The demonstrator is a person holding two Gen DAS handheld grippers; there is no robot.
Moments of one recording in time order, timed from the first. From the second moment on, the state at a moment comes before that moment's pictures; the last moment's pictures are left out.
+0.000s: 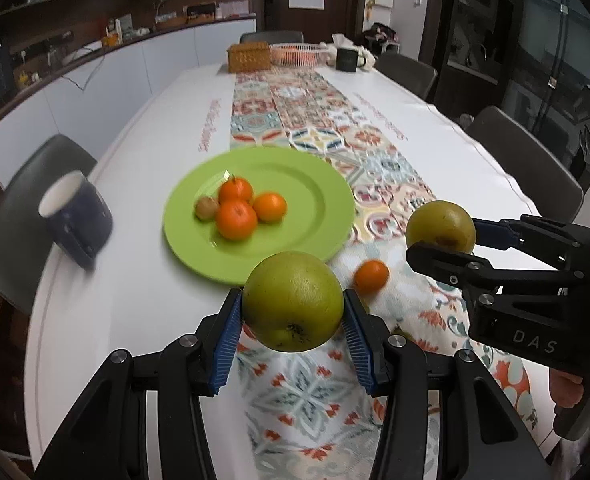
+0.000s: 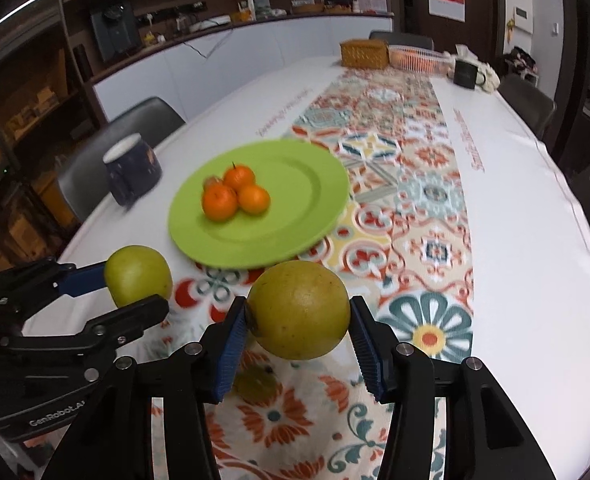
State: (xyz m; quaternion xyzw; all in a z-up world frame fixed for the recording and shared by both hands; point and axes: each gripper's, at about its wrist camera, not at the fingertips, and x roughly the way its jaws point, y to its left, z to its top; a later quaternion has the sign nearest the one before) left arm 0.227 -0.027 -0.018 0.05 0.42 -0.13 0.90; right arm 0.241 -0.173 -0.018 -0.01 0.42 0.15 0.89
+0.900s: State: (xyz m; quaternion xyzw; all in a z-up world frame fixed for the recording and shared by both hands) left arm 0.362 0.008 -0.010 0.08 0.39 -0.13 0.91; right arm 0.362 -0.128 -0.002 -0.03 0.41 0.17 0.90
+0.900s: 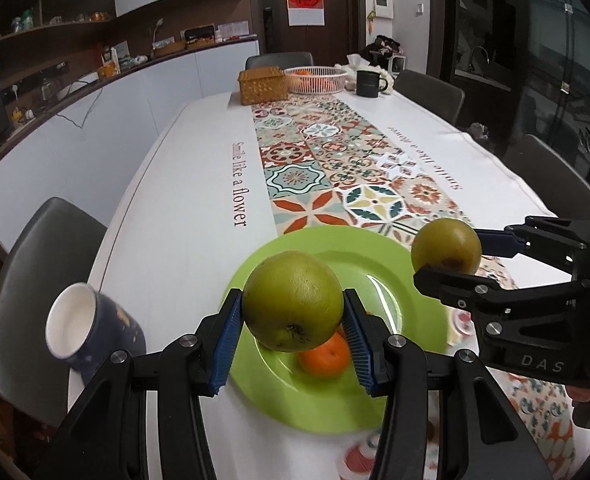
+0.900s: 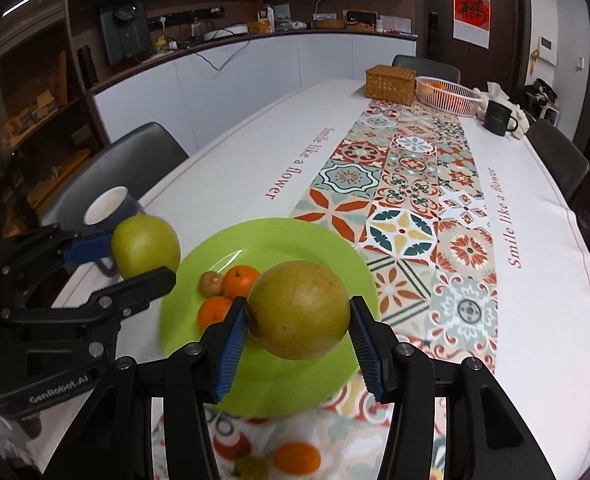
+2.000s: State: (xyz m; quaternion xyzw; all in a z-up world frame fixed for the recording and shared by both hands) left arm 0.351 0.004 -0.002 0.08 0.38 -0.11 0.91; right arm 0.365 -0.142 -0.003 0.00 0.39 0.16 0.91
